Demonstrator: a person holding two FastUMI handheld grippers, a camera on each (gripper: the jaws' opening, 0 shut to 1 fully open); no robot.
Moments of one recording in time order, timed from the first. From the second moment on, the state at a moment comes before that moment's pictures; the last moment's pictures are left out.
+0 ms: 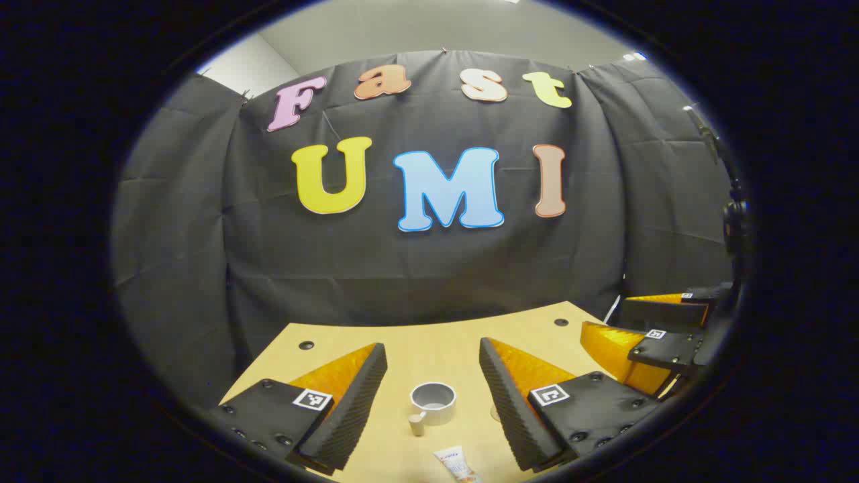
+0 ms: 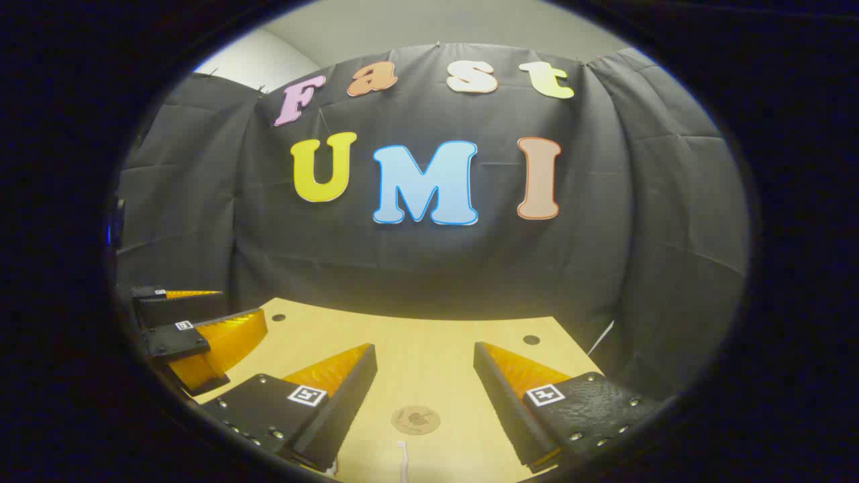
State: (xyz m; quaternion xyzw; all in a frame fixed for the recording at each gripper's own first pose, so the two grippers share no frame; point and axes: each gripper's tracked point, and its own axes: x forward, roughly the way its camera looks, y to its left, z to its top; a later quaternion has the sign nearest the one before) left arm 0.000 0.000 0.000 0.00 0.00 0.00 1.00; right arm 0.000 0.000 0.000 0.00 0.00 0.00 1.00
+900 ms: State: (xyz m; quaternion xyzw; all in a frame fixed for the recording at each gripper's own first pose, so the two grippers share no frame) left arm 0.038 -0.023 -0.087 -0.03 0.11 -0.03 0.99; right arm 0.027 0.006 -0.094 0.02 0.16 0.02 0.99
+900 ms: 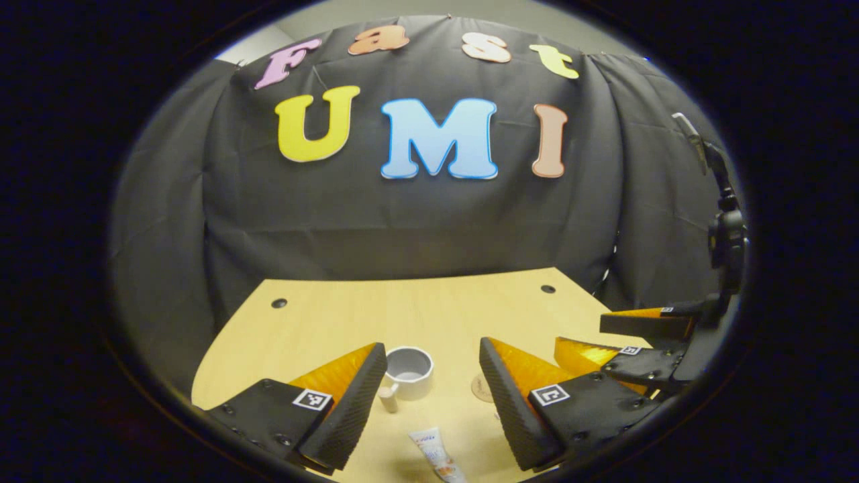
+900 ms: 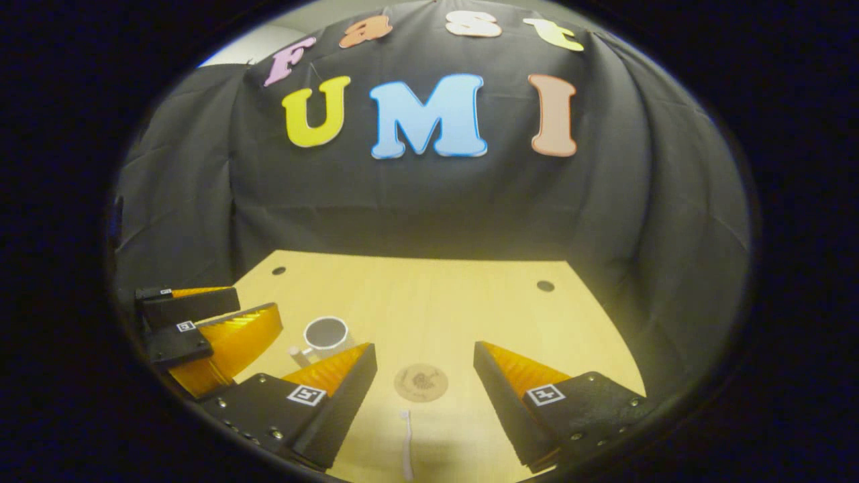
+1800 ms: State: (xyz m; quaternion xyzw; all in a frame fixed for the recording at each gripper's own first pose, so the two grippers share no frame) left arm 0.007 -0.033 -0.319 -0.07 0.39 -0.02 0.92; right arm 0.066 0.001 -0.118 0.01 0.44 0.05 0.89
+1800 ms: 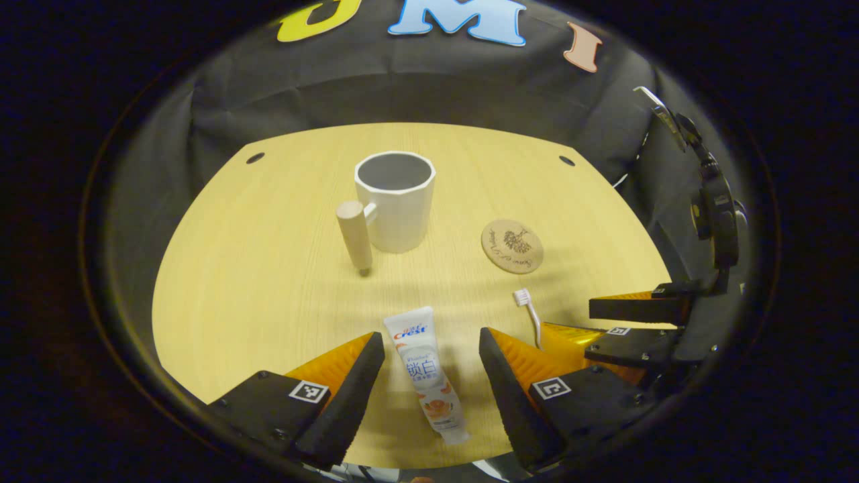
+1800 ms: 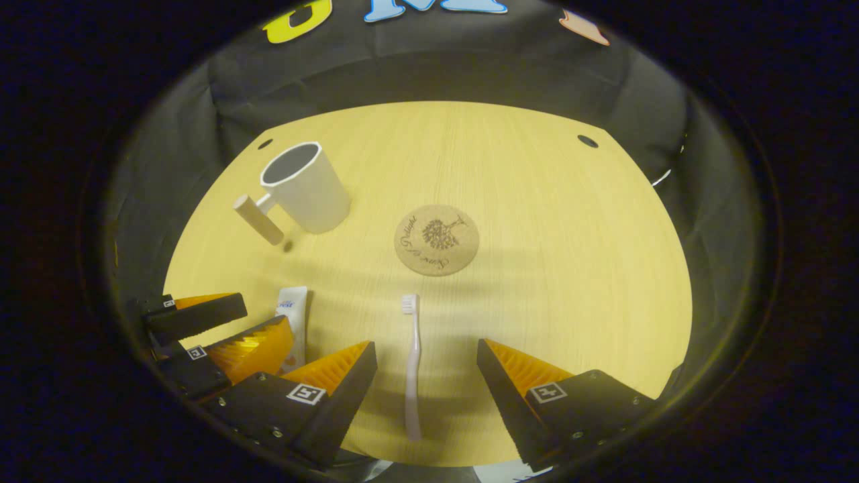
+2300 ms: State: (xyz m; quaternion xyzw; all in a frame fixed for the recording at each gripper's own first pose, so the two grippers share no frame) left arm -0.003 -0.025 -0.366 -0.06 0.44 0.00 0.90; right arm 0.070 -0.005 -0.165 -0.02 0.49 0.05 0.87
